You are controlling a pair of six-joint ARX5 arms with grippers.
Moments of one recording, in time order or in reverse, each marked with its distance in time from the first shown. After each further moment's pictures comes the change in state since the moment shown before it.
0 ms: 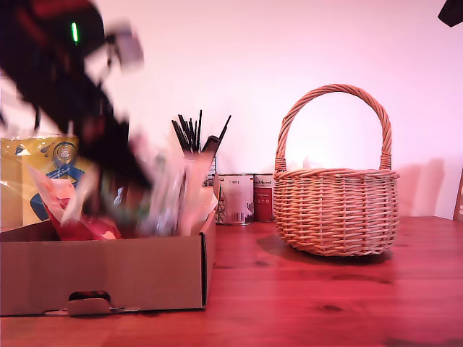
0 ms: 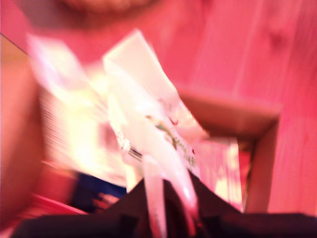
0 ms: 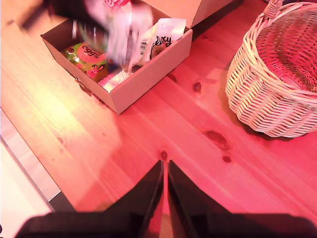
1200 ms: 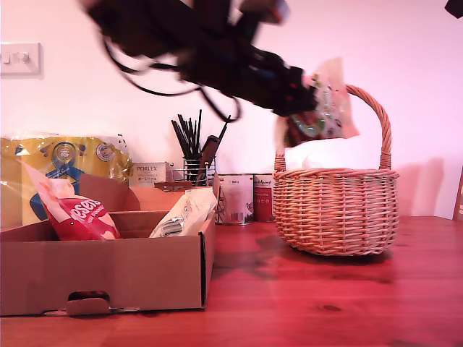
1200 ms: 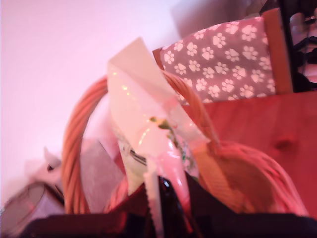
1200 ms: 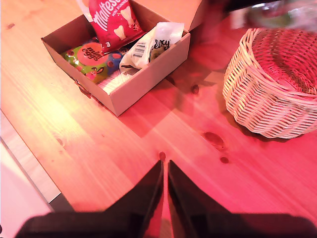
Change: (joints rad) left arm -0.284 0.553 0.455 0.861 -0.178 -0.257; right arm 0.000 -0.027 0.000 -0.008 0.004 0.000
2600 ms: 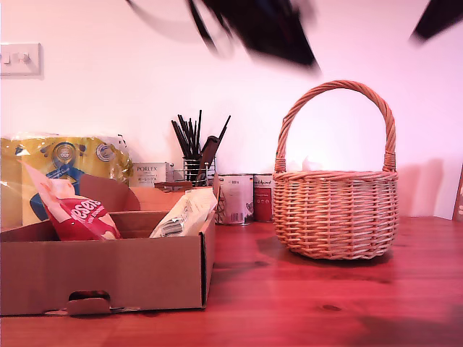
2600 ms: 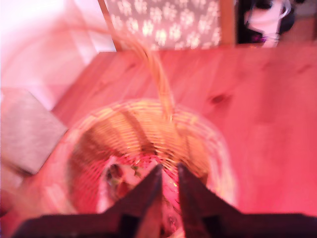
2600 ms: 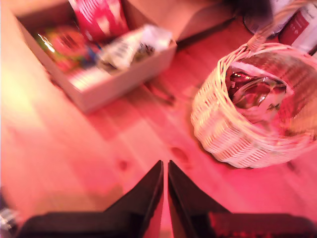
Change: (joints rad) left arm -0.024 -0.272 0.146 -0.792 0.002 -0.027; right arm 0.000 0.180 0.010 0.146 0.079 -0.237
